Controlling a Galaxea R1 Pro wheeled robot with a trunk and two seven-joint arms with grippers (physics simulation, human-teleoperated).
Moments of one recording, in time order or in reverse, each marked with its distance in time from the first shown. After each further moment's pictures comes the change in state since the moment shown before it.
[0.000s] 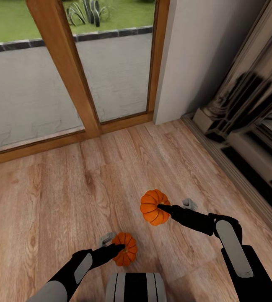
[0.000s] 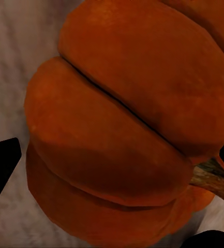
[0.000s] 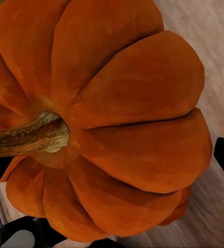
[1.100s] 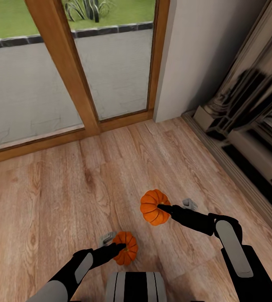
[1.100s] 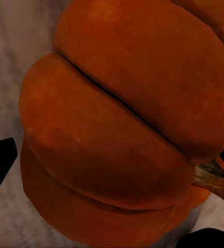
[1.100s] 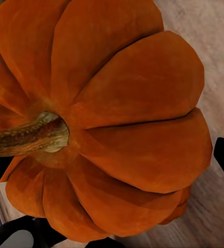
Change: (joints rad) left arm -0.001 -0.003 -0.007 -0.002 0.015 0.001 -0.011; right arm 0.000 0.000 0.000 0.000 0.003 0.000 0.000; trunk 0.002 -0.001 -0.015
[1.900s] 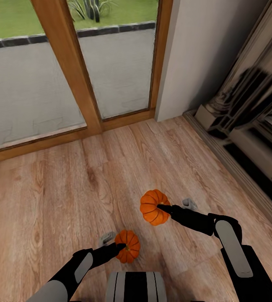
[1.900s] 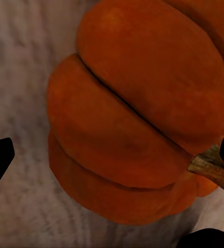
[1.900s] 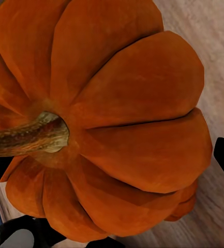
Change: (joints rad) left arm -0.001 0.001 -0.001 0.000 0.002 0.001 0.002; right arm 0.000 0.002 0.001 0.000 0.000 0.000 0.000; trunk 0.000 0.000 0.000
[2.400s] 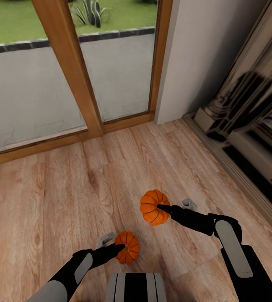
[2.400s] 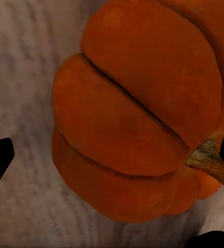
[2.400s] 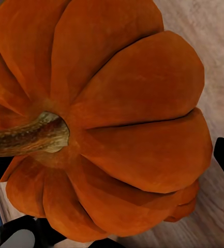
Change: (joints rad) left arm 0.001 0.001 0.005 0.003 -0.025 -0.005 0.015; right arm 0.000 0.000 0.001 0.000 -0.001 0.000 0.000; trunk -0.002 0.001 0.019
